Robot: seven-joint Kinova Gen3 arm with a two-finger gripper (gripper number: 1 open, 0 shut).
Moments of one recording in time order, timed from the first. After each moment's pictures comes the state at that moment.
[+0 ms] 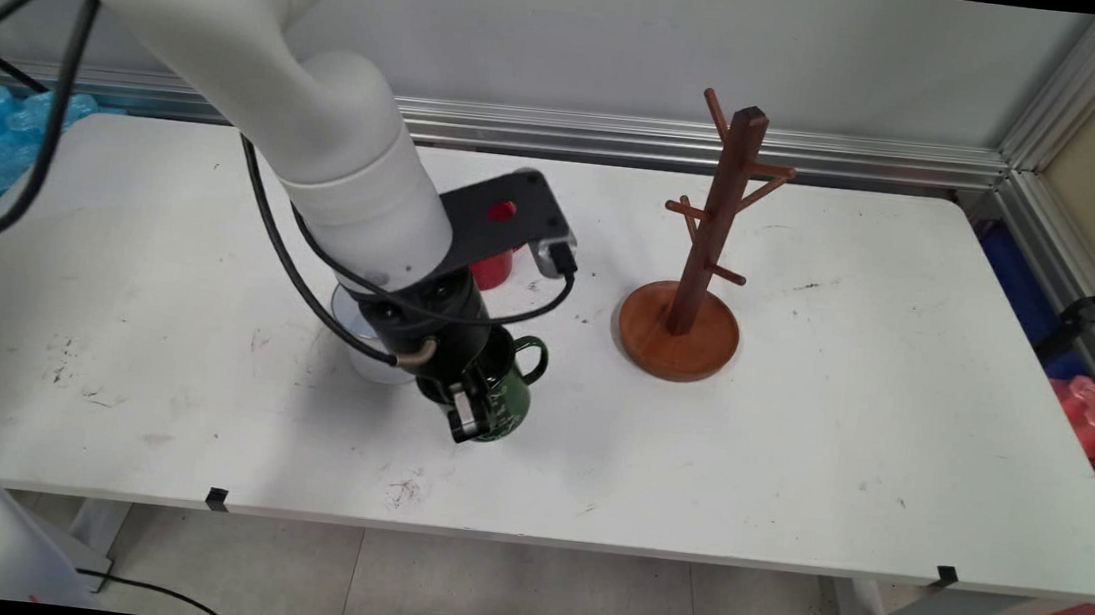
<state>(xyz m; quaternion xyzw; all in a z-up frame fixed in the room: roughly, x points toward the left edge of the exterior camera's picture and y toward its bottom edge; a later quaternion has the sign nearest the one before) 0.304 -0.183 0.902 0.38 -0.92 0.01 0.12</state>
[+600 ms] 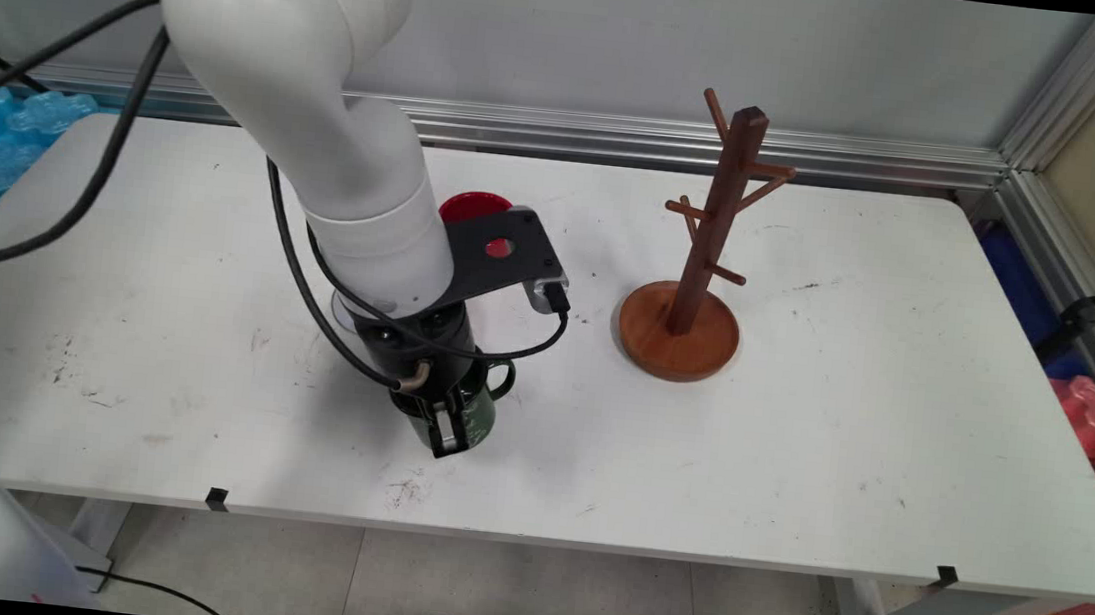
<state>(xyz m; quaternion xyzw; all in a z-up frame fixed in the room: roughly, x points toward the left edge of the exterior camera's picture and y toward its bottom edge) 0.298 -0.188 0.877 0.39 -0.92 0.01 0.06</state>
